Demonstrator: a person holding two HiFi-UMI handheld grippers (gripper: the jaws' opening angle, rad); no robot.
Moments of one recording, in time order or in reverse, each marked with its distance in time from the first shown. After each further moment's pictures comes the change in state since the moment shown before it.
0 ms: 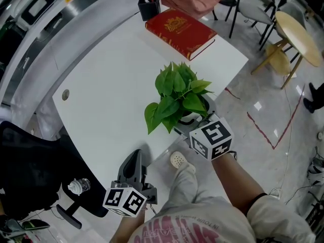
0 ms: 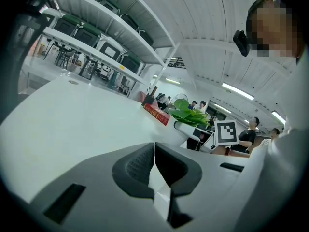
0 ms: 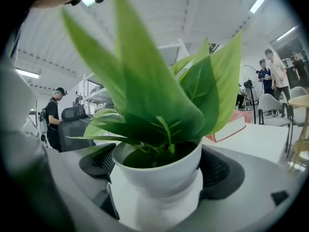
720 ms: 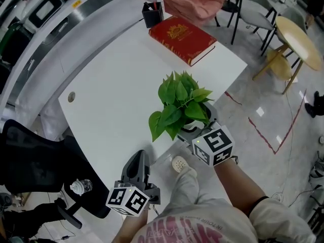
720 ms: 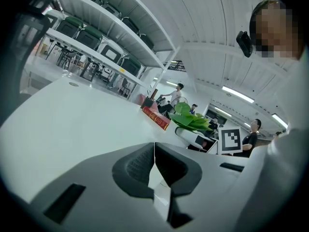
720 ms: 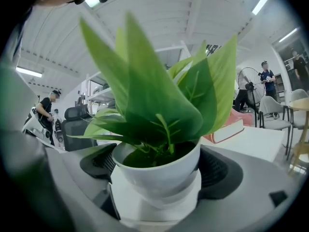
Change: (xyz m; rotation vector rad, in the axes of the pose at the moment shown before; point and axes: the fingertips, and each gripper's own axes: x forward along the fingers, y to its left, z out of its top) left arm -0.007 -0.016 0.009 -0.018 -0.032 0.001; right arm -0.023 0.012 0.005 -0.021 -0.006 0.018
